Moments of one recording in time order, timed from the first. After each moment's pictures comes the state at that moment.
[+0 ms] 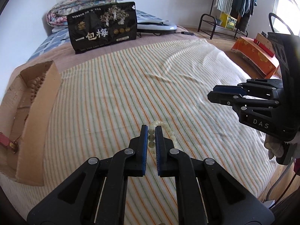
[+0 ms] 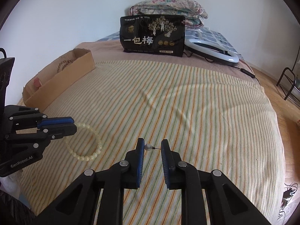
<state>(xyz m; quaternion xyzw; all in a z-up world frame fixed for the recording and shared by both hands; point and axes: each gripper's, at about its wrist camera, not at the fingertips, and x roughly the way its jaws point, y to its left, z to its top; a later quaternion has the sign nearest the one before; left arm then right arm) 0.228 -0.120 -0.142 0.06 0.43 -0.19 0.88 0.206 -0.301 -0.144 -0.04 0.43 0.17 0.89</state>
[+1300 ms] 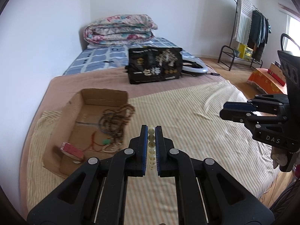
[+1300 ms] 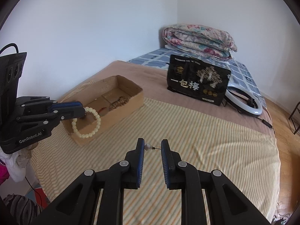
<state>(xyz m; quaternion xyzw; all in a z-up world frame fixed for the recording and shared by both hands) 0.213 0.016 -0.046 0.02 0.35 -0.11 0.93 0.201 -0.186 -0.044 -0.08 0.36 0.25 0.89</state>
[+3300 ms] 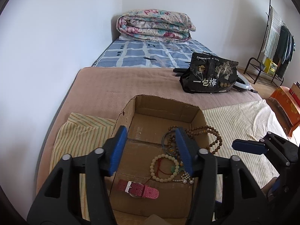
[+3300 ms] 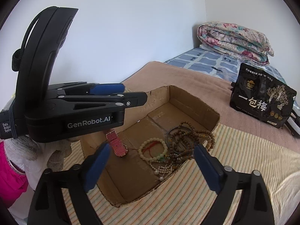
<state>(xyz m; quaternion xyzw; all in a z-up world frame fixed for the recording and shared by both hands) 0.309 0.143 -0.071 -0.03 0.36 -0.03 0.93 0.258 -0.008 -0.074 -0.06 0.37 0.33 0.87</state>
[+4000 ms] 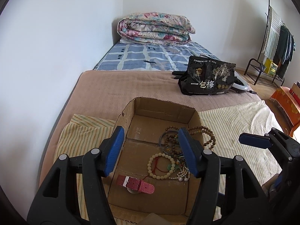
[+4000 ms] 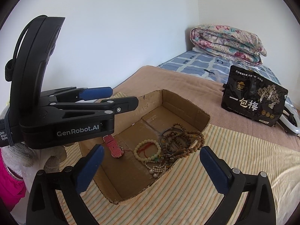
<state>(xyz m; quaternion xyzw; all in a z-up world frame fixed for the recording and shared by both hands) 0.292 0.136 -0.058 -0.02 0.35 -0.03 0.93 0.252 -0.021 -0.063 -0.05 0.36 0.31 0.88</state>
